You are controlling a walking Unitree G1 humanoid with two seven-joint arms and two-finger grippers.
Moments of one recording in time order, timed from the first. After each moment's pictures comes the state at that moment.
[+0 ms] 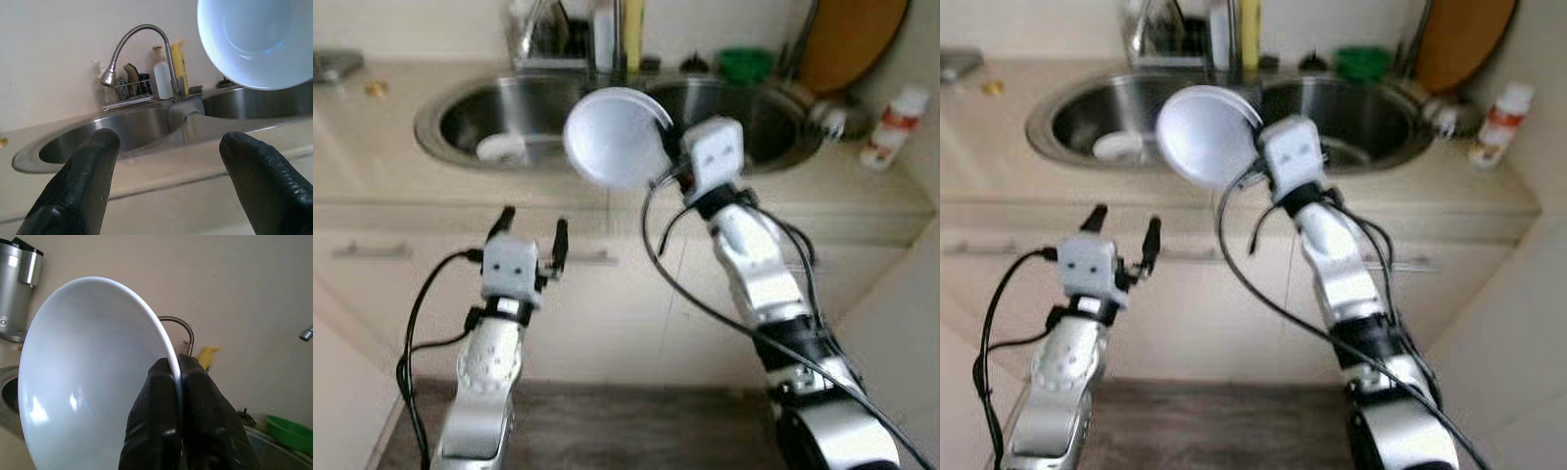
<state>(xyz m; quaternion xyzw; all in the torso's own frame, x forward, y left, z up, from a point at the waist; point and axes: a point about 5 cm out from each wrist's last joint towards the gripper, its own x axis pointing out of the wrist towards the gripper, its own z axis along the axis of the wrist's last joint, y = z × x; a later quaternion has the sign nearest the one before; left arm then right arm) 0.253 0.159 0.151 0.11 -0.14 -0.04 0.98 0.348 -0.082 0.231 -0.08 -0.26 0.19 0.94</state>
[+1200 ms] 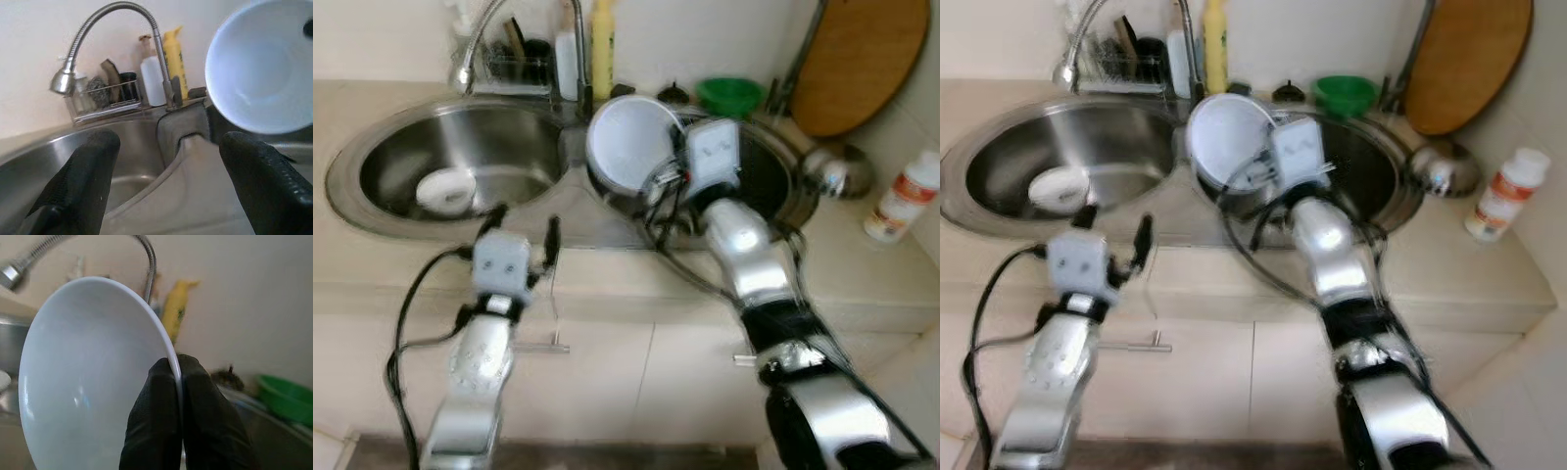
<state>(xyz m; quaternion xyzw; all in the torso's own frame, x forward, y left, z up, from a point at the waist) 0.254 0.168 0.152 0.12 -0.14 -0.02 0.98 0.375 -0.069 0.206 -0.10 -0.15 0.16 0.97</state>
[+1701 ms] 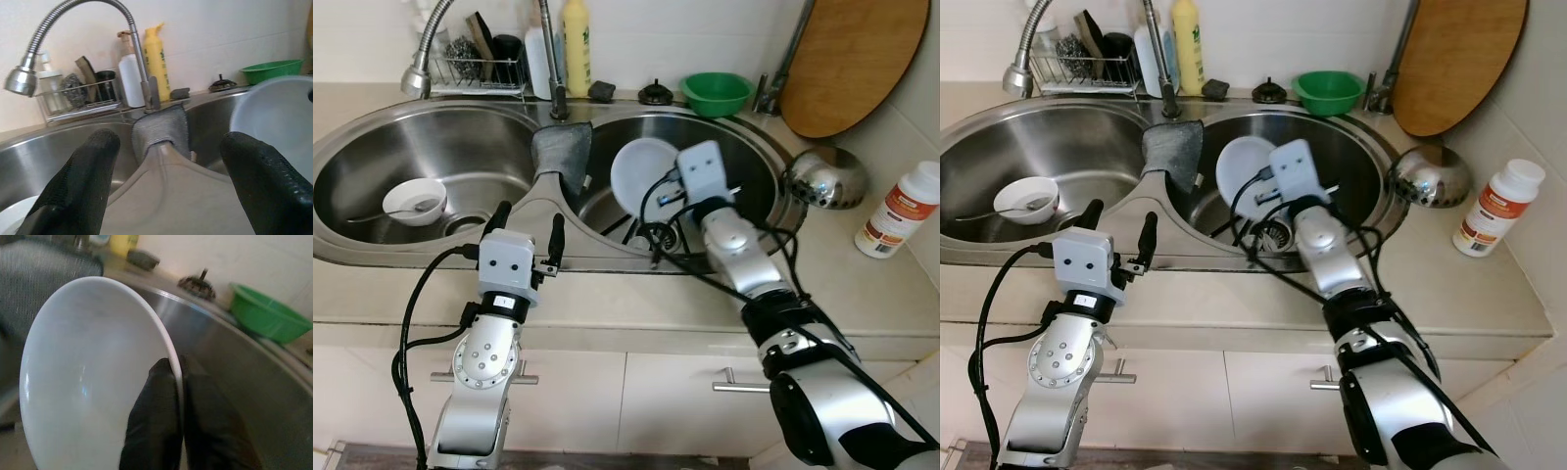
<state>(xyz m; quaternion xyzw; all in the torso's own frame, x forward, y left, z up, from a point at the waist) 0.255 0.161 0.152 0.11 -0.14 -0.03 0.98 0.387 -0.094 0.164 -0.18 -0.02 0.10 0.98</state>
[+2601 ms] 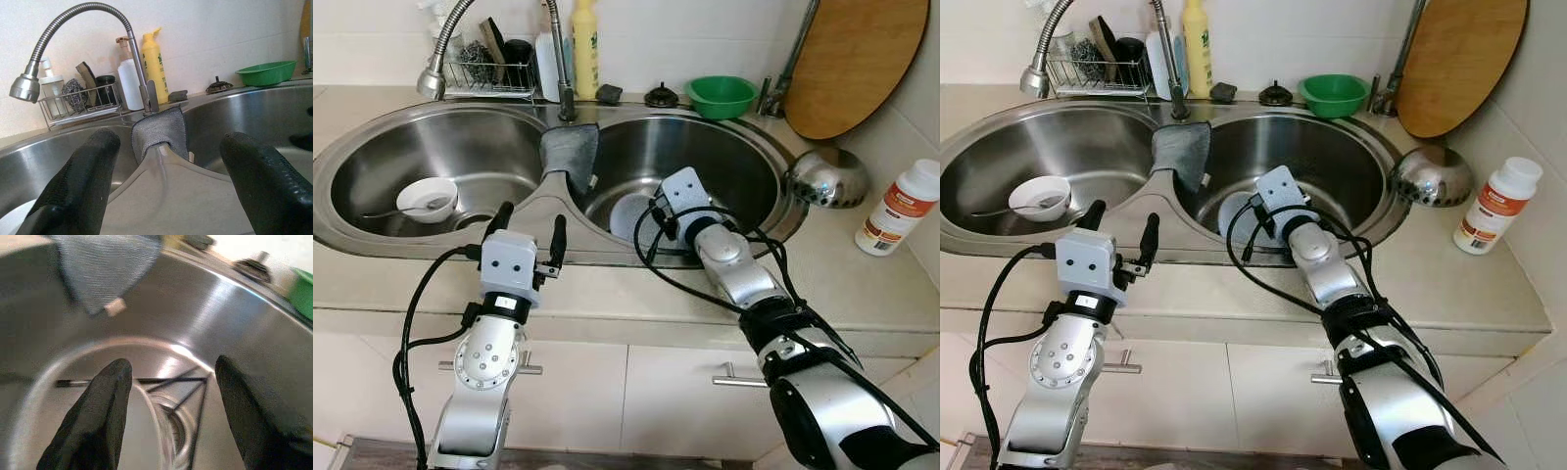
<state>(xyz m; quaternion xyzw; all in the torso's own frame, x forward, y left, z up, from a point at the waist) 0.255 0.159 0.151 0.12 -0.14 -0.04 0.98 0.378 -0.079 0.147 -0.20 0.03 0.21 0.96</state>
